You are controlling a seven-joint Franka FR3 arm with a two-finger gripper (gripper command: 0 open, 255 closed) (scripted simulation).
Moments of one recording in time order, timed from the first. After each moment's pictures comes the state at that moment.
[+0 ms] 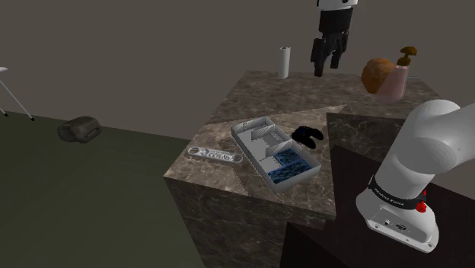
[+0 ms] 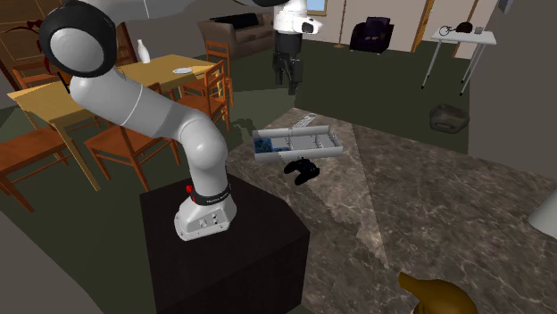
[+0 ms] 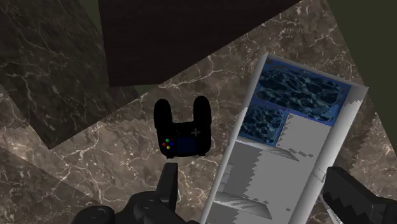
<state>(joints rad) -0.02 -0.81 -0.02 -2.37 0.00 1.50 0.06</state>
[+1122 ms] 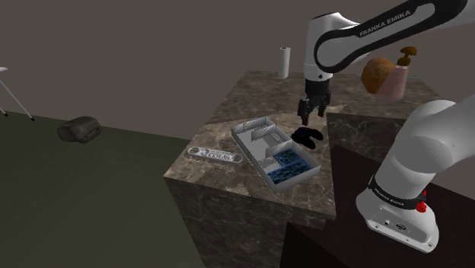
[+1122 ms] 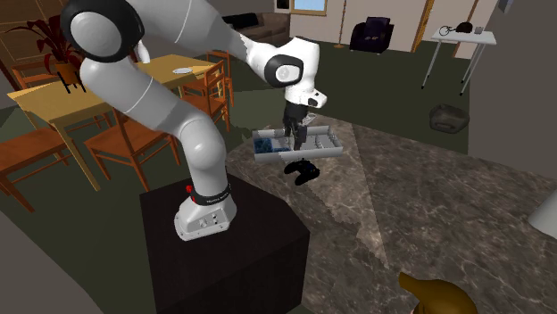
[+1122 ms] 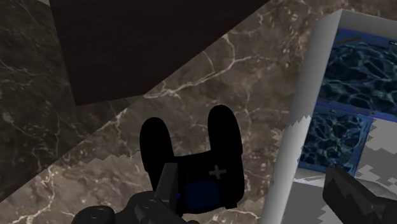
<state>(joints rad) -0.07 -0.67 -0.06 -2.78 -0.02 2.02 0.10</state>
